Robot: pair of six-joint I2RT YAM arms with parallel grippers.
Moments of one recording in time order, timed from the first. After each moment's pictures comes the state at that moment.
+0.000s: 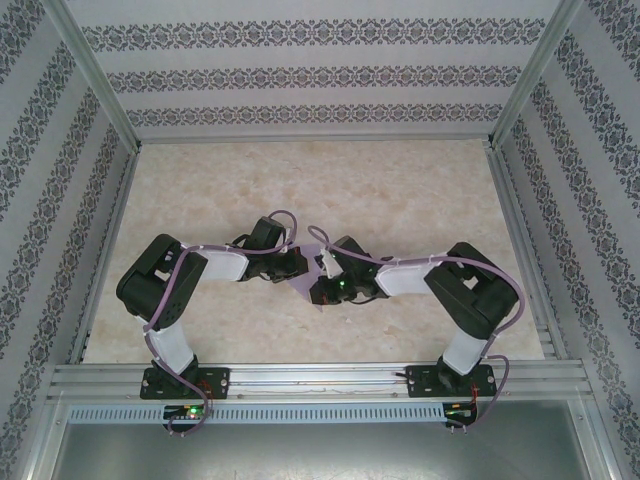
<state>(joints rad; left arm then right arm) -0.50 1.78 0.78 0.09 0.47 -0.79 0.76 1.72 0.71 0.03 -0.55 0.63</state>
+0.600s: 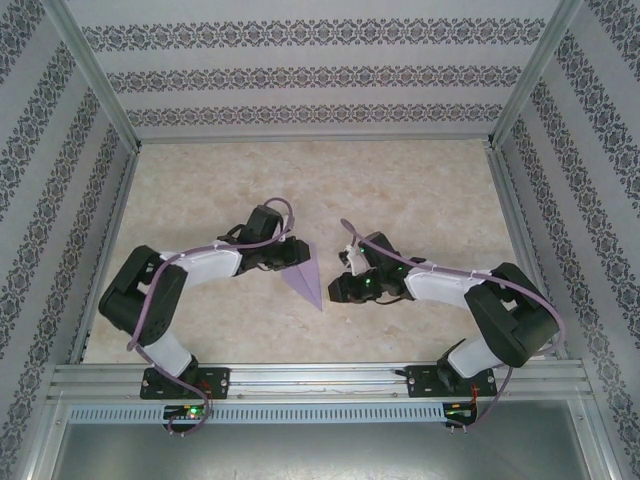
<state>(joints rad) -0.50 1.62 0.85 -0.04 0.42 -0.75 0.60 1.50 0.62 -0.09 -0.64 0.57</state>
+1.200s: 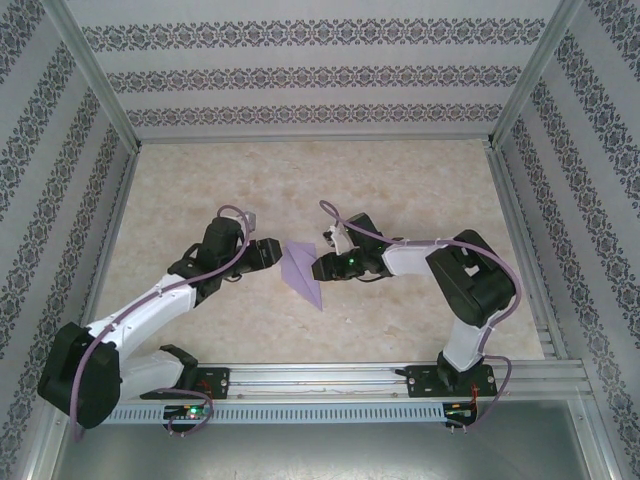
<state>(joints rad) -0.42 1.14 0.62 -0.14 0.23 -0.68 0.58 1.81 0.83 0.04 -0.66 0.47</state>
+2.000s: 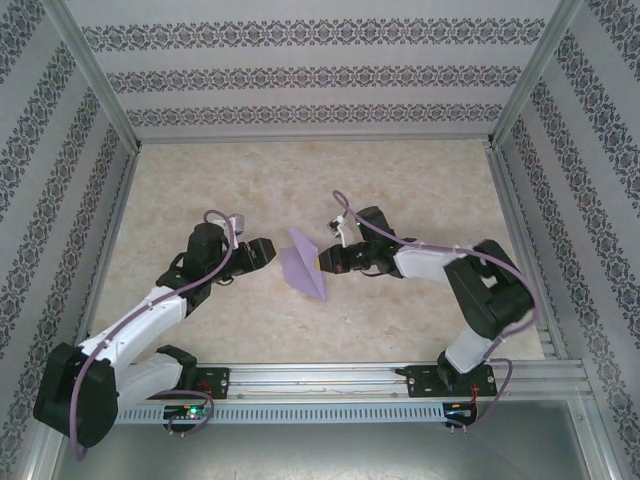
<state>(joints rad) -0.34 1.03 0.52 -0.01 0.39 -0.75 0.52 1.63 0.77 0.13 -0.76 0.49</state>
